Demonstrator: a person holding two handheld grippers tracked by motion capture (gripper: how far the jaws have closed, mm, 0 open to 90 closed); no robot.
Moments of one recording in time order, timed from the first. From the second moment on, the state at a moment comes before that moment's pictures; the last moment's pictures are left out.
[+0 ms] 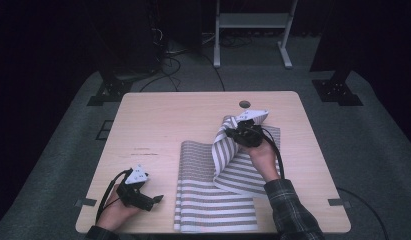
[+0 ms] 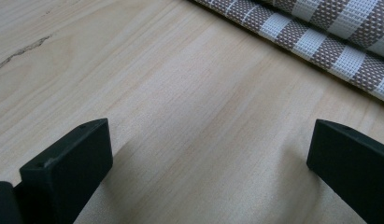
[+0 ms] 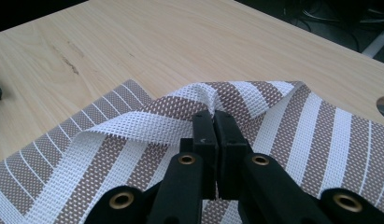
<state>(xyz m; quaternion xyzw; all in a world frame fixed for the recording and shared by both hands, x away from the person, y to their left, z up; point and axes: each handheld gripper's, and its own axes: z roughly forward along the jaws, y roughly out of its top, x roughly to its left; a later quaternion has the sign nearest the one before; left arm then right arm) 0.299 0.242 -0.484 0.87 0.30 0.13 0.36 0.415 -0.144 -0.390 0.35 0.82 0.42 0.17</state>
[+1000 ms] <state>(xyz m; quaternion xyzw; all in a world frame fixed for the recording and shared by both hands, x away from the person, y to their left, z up) 0.299 0.242 -0.484 0.87 0.30 0.14 0.36 0.418 -0.076 -0.380 0.30 0.83 0.45 0.14</state>
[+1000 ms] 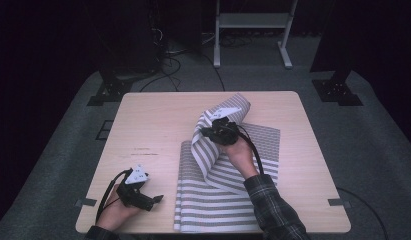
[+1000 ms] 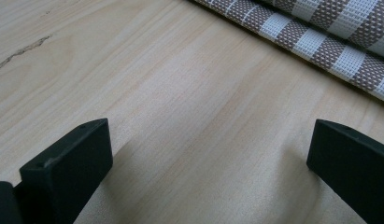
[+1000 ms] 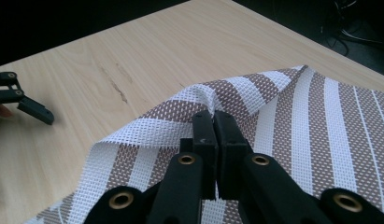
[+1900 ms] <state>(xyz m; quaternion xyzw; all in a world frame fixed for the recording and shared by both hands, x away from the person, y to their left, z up) 0.299 0.242 -0.484 0.87 0.30 0.13 0.36 0.412 -0.015 -0.386 0.25 0.85 0.46 0.10</state>
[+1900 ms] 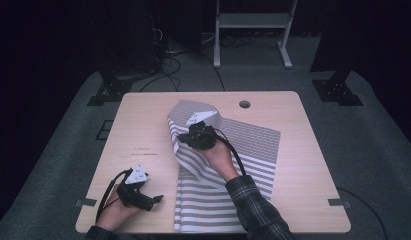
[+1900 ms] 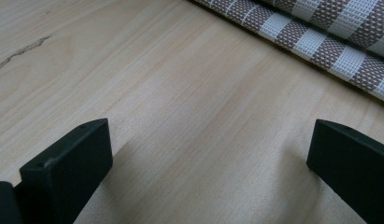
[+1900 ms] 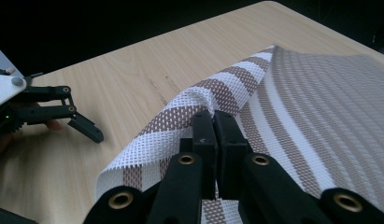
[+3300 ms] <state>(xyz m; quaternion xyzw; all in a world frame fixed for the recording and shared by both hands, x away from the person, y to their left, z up) 0.300 0.242 -0.484 0.87 0.30 0.13 0.36 0.417 0.042 -0.439 0.24 0.86 0.45 0.03</state>
